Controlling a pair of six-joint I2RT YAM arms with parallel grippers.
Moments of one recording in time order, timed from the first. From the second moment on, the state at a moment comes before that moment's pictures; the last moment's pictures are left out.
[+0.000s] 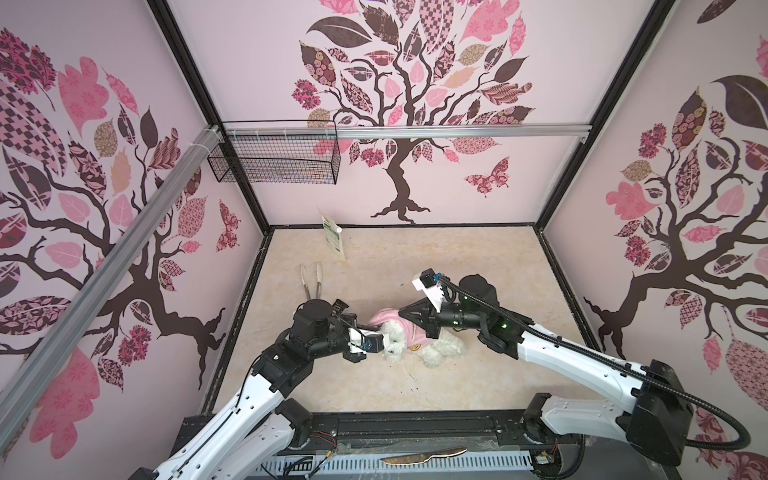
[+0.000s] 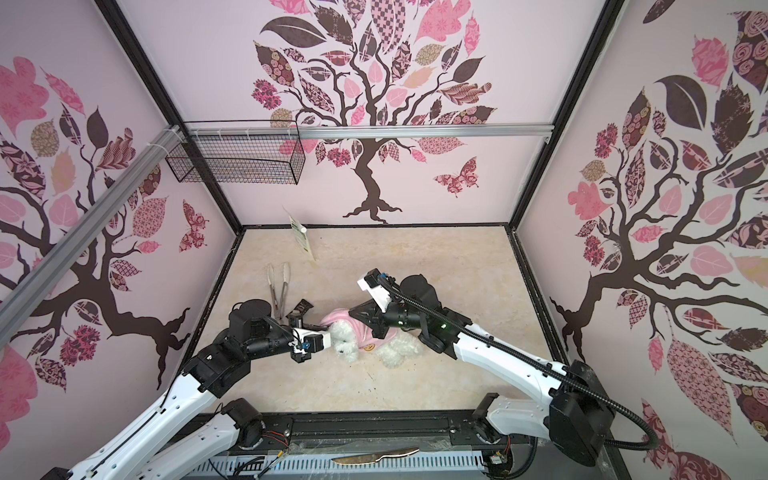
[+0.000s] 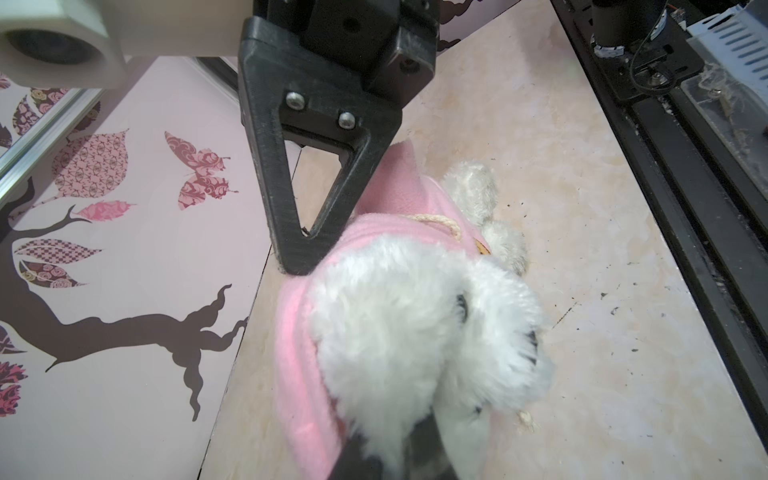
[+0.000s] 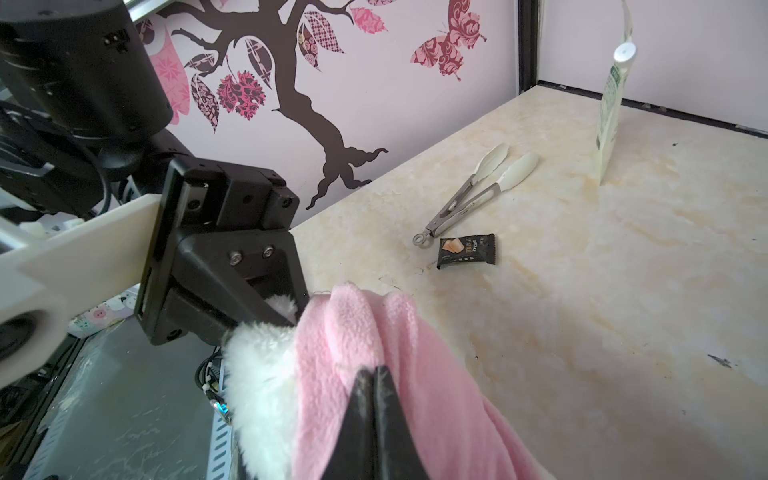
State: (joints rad) left arm -0.60 0.74 0.67 -0.39 0.50 0.97; right arm 0.77 1.22 0.83 0.10 -0.52 0.25
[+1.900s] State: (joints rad) left arm -0.61 0.72 0.53 -0.06 0.04 -1.11; right arm 1.03 1.48 0.60 0.72 -0.15 0.67
